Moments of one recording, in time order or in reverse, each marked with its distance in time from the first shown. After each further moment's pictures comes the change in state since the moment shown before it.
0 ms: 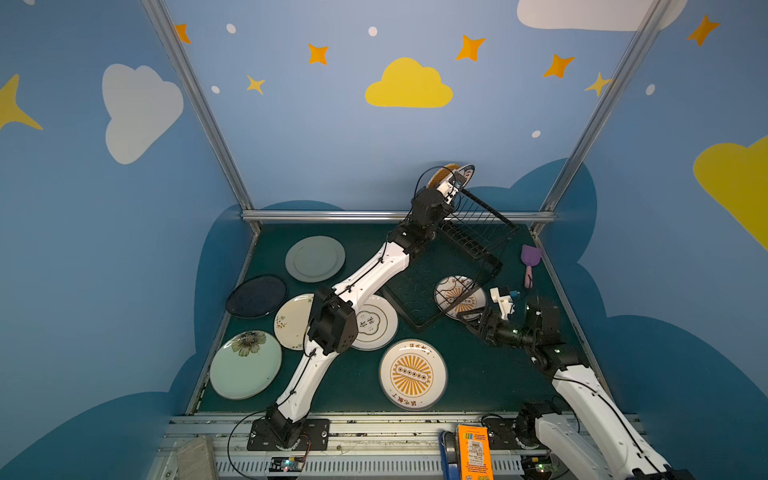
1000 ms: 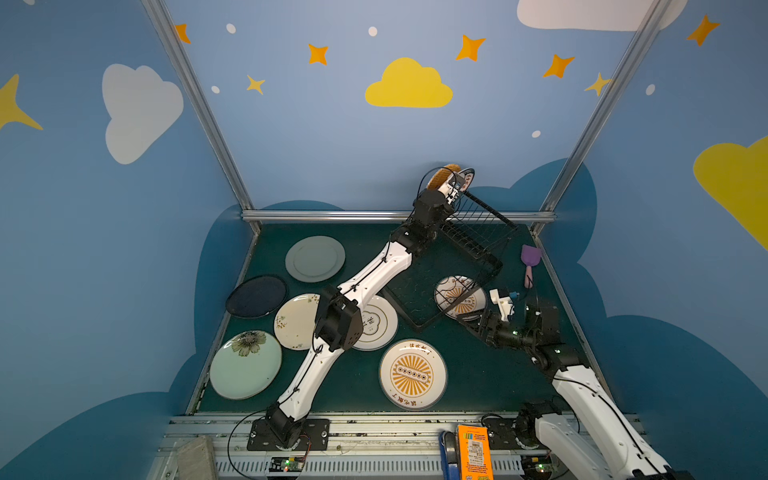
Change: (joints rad) left arm 0.004 0.103 0.137 -0.068 -0.003 -0.053; right arm -0.004 -0.005 0.000 -0.040 0.001 -0.031
